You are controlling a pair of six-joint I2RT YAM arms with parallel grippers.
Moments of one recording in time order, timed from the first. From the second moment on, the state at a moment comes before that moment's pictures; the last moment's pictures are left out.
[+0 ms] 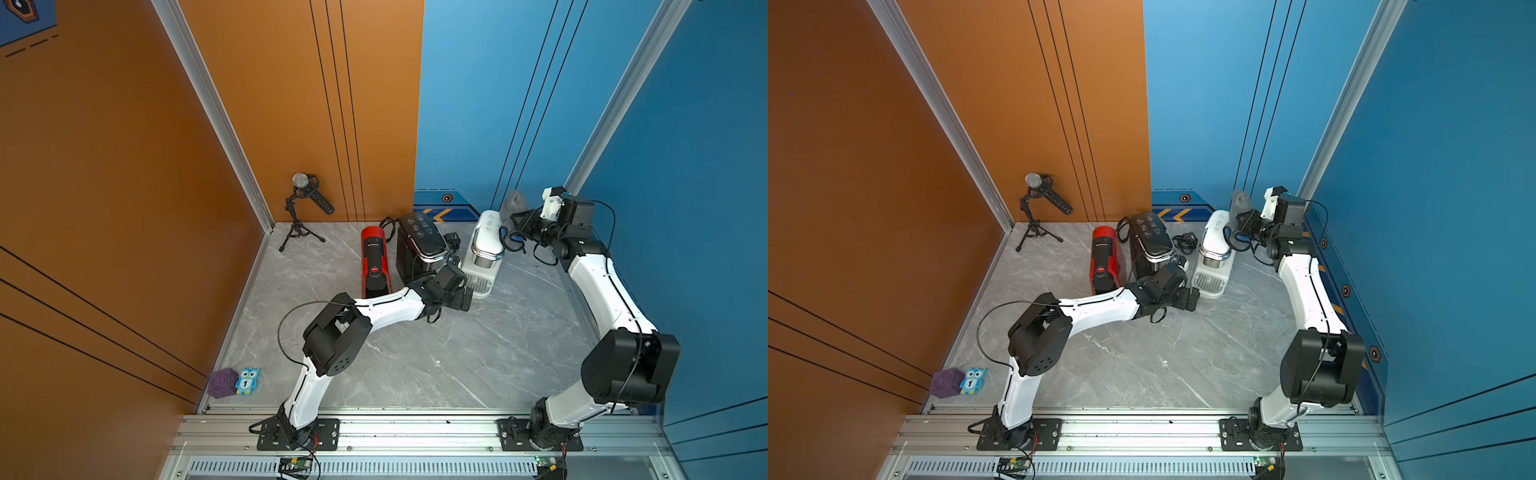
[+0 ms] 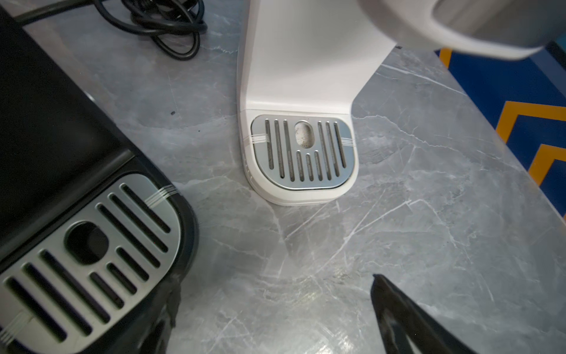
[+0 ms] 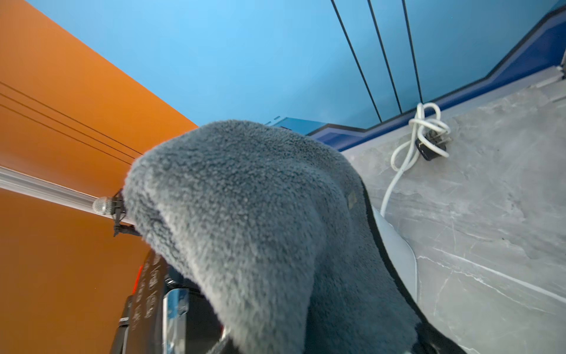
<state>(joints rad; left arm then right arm) -0.89 2.10 1.54 -0.18 -0.16 -0.47 -0.09 1.64 1.49 -0.36 -0.43 0.48</state>
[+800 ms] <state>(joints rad) -0.87 2.16 1.53 -0.27 -0.32 -0.60 0.04 1.63 1.61 -0.64 -0.25 0.26</state>
